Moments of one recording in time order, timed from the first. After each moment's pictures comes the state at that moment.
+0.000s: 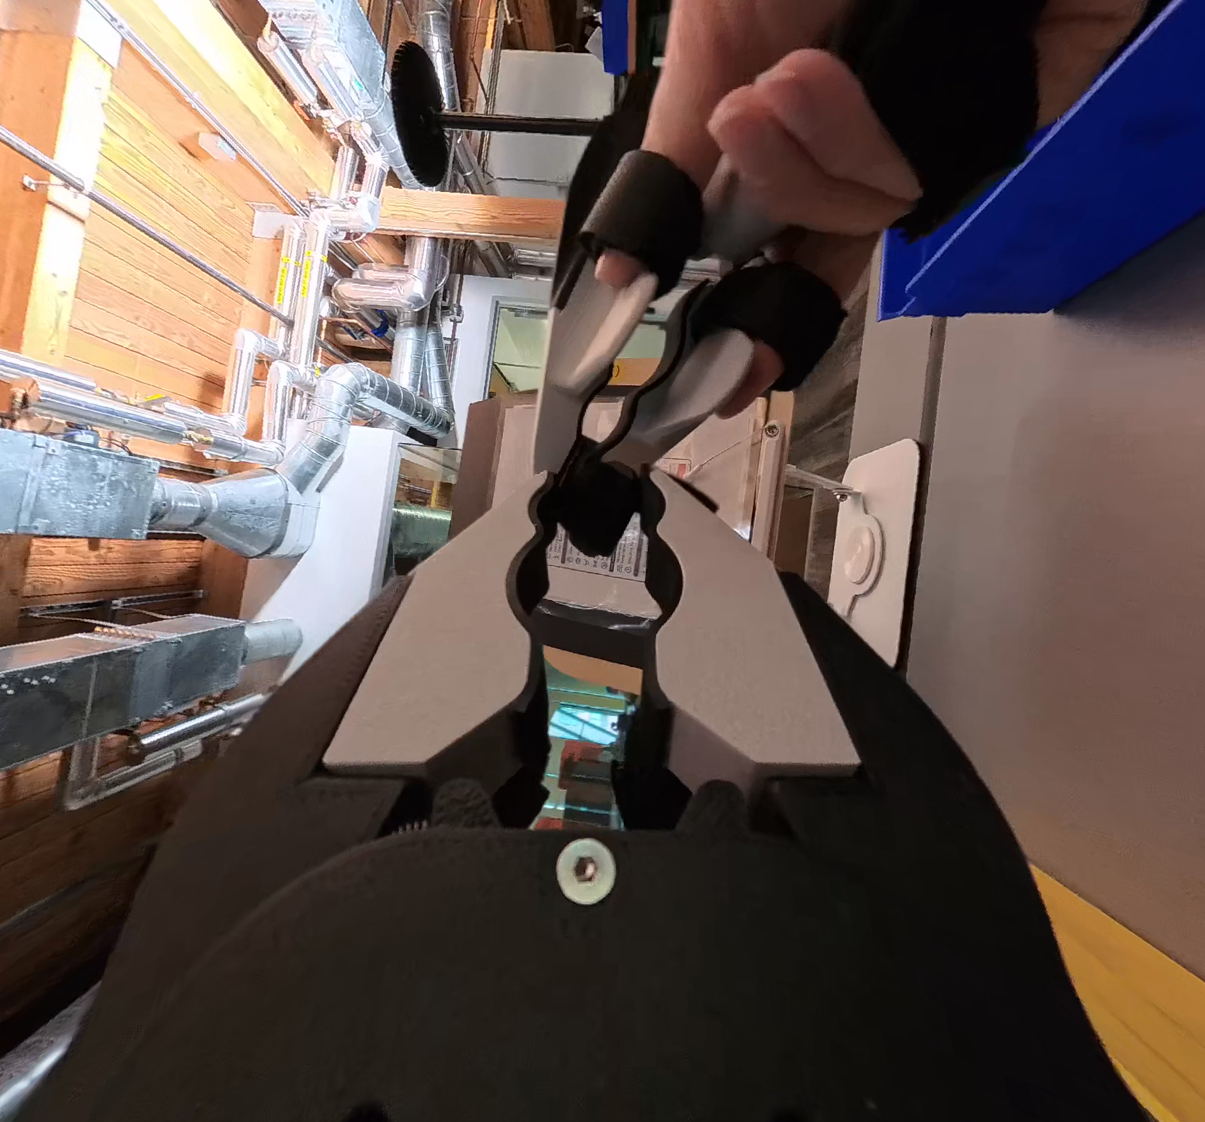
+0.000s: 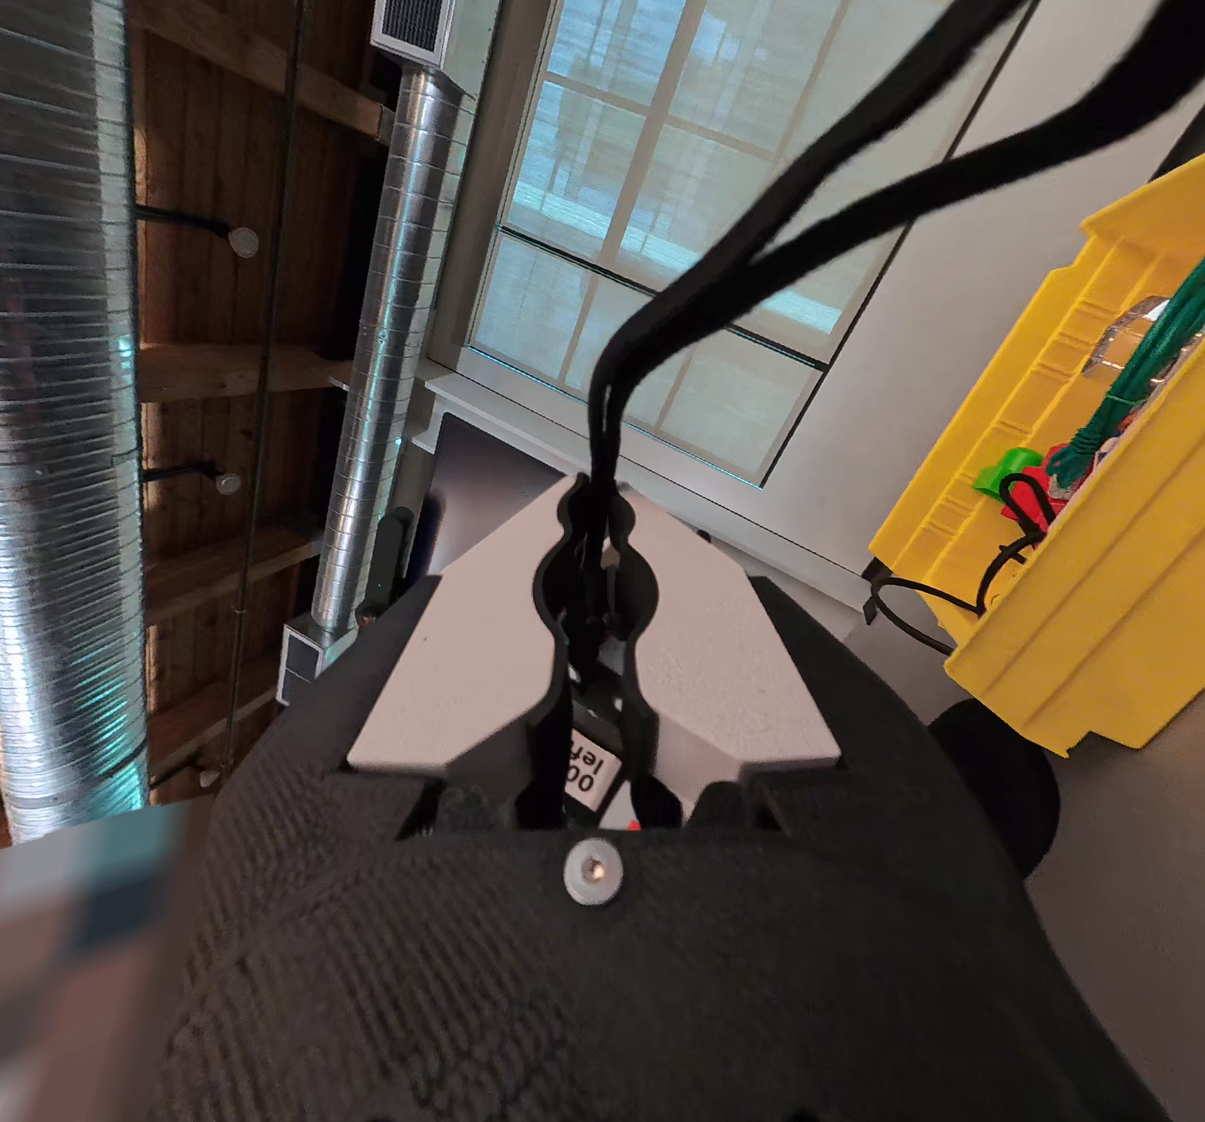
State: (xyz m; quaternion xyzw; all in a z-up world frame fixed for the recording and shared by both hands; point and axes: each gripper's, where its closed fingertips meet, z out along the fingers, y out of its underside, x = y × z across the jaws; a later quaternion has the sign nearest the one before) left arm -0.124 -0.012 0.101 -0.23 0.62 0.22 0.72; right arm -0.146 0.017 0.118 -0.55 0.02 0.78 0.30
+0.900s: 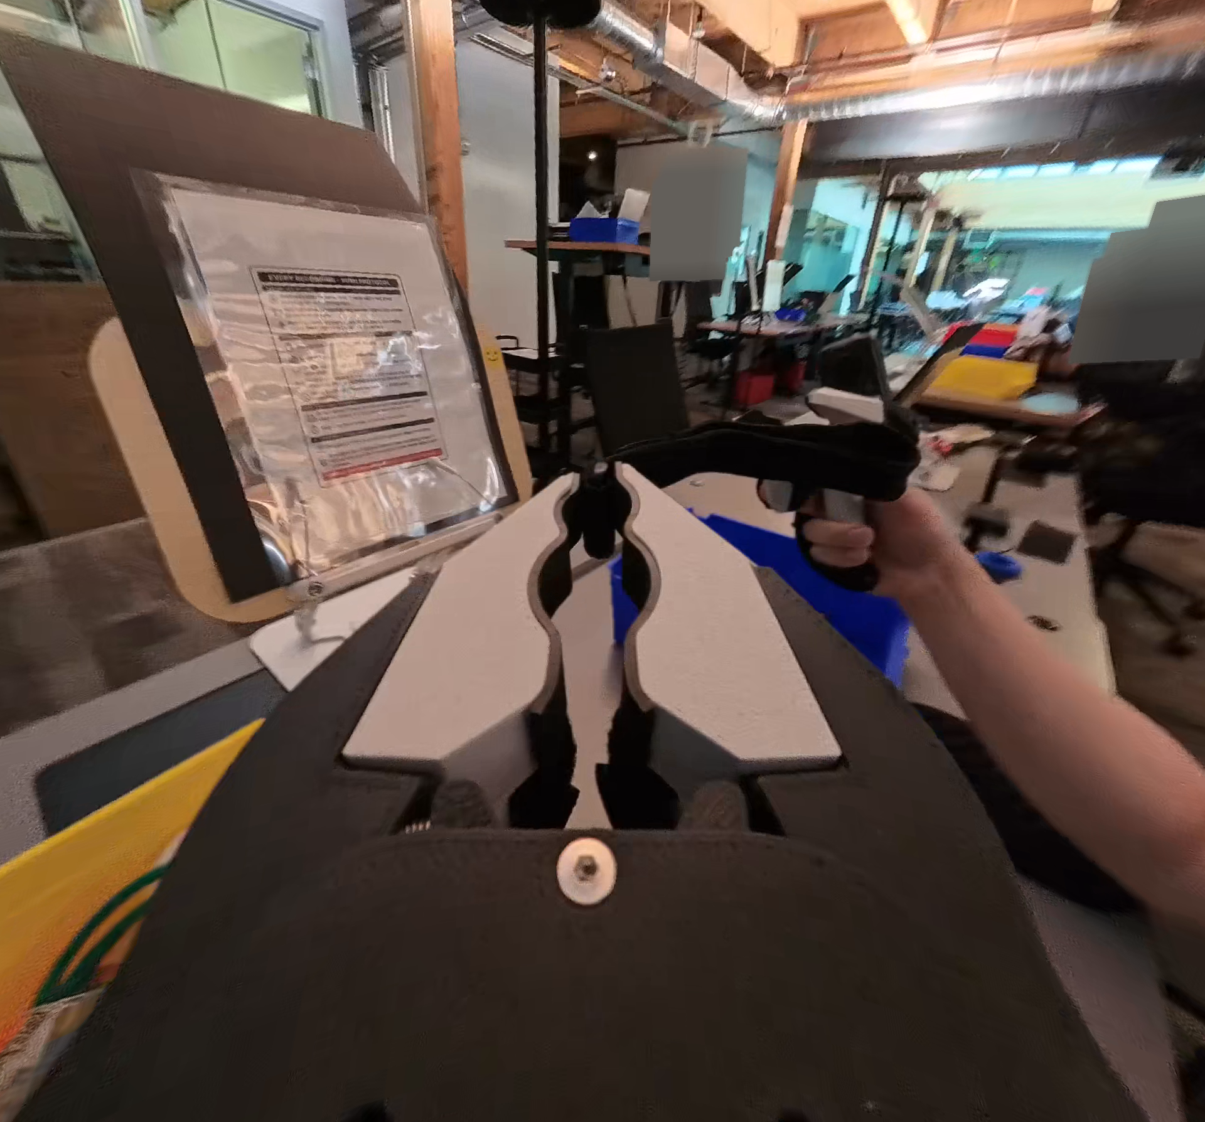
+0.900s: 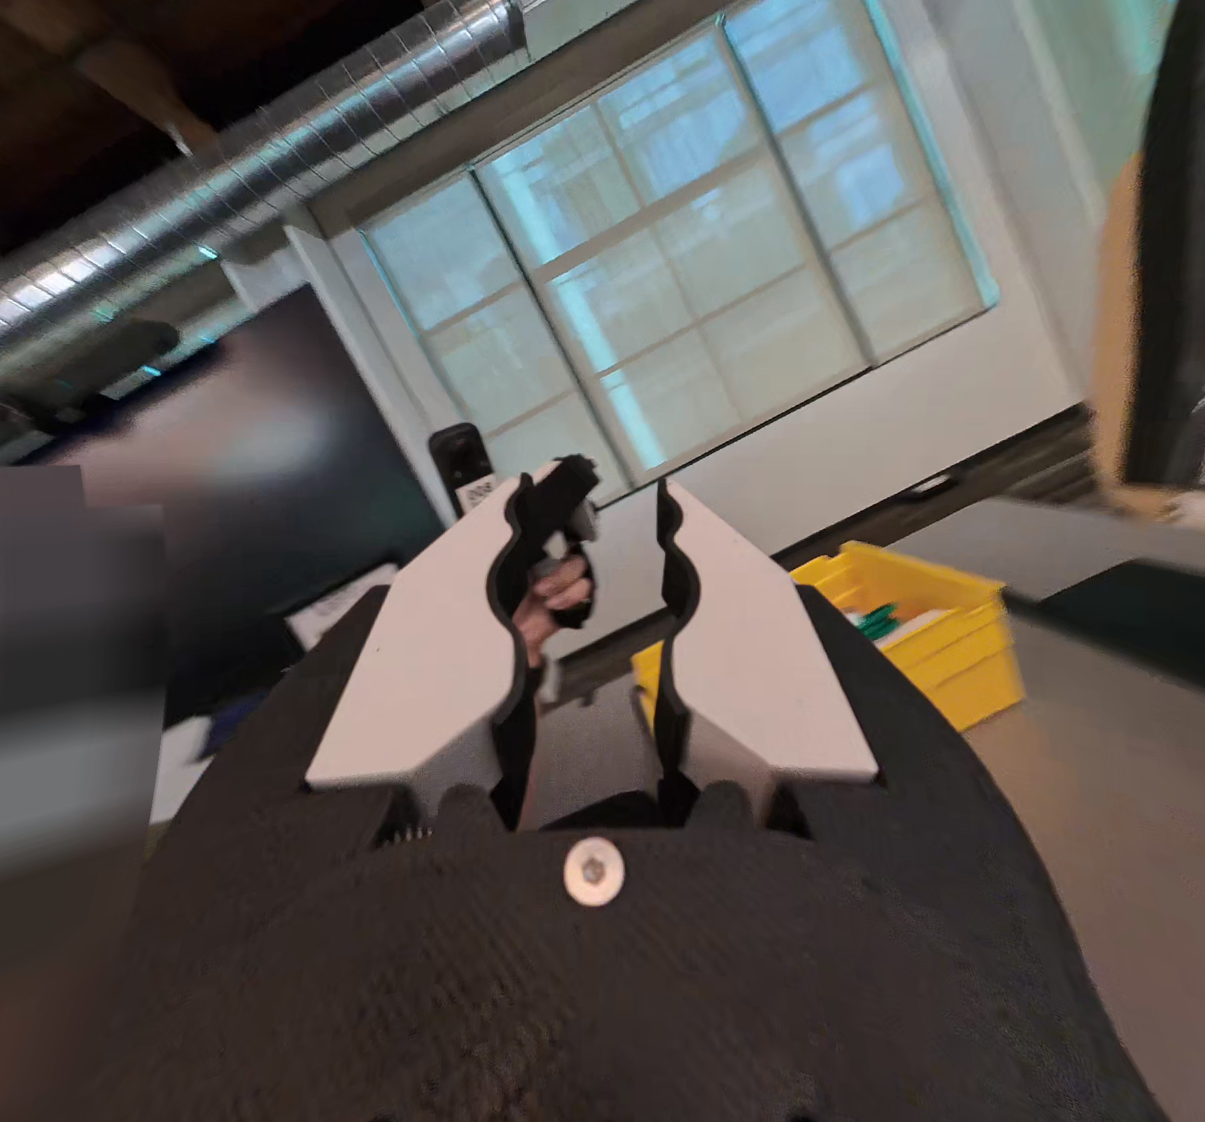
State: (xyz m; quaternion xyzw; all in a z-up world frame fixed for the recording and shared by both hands) left arm -0.225 0.030 0.172 -0.56 0.36 -0.43 0.62; right arm -0.081 0.001 0.163 -0.53 -0.15 0.60 0.58
